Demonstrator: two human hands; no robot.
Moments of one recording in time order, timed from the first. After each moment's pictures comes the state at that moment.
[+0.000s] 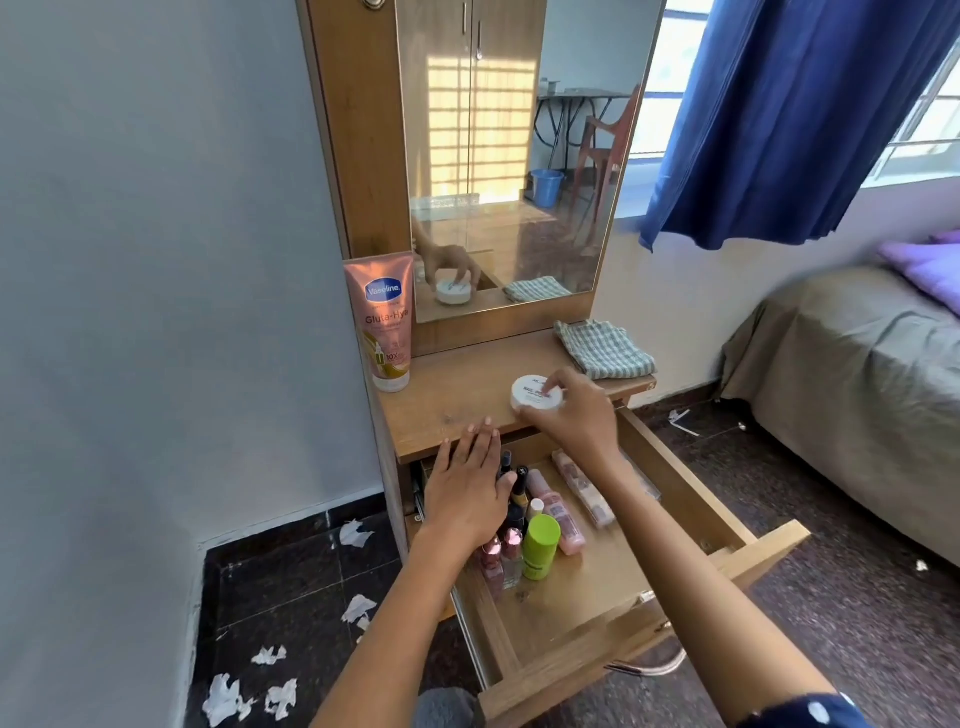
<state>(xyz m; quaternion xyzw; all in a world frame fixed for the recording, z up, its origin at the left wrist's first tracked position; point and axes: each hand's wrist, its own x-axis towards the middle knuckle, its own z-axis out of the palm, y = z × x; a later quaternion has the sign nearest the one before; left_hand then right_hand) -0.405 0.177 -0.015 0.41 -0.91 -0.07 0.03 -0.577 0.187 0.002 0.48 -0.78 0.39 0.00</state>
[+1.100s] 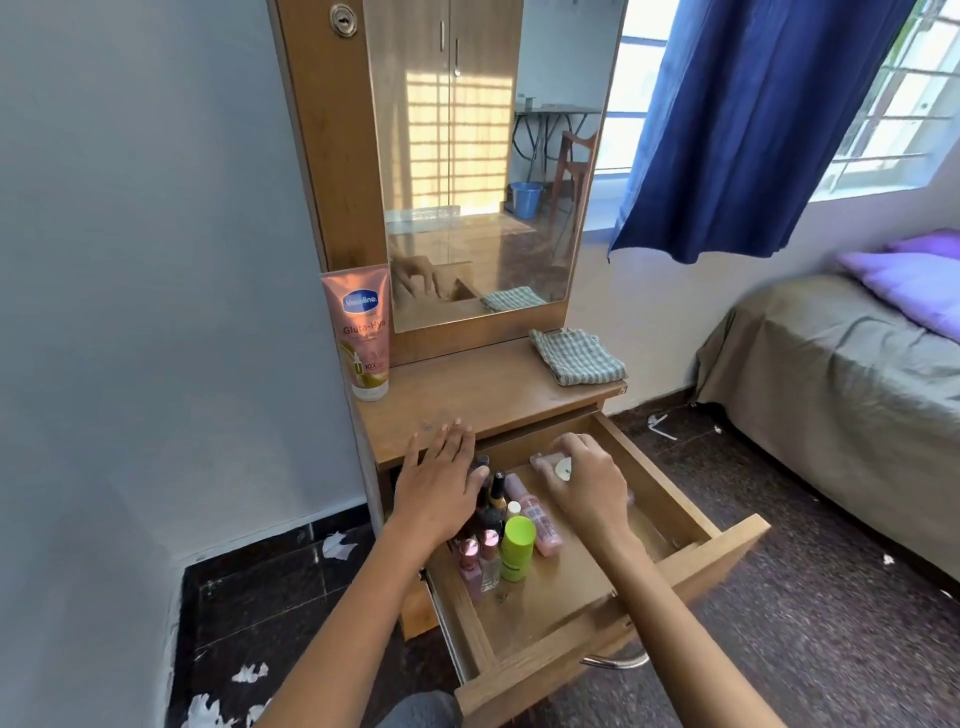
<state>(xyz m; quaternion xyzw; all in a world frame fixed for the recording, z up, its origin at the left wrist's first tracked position) -0.398 0.174 -0.003 0.40 -0.91 -0.06 0.05 -0.567 0.260 -0.023 0.46 -0.82 0.33 0.02</state>
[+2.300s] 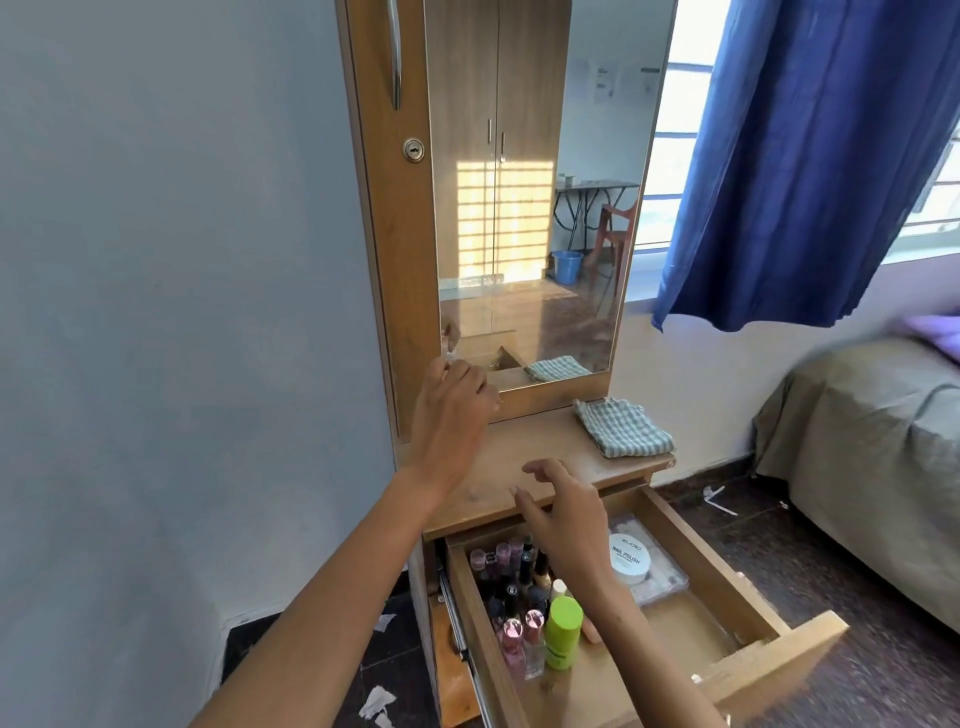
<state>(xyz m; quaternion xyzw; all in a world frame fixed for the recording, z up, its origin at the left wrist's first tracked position) -0.396 0.107 0.109 0.27 -0.84 0.25 0.40 -0.505 0.223 0.031 0.52 -0.73 0.45 -0.01</state>
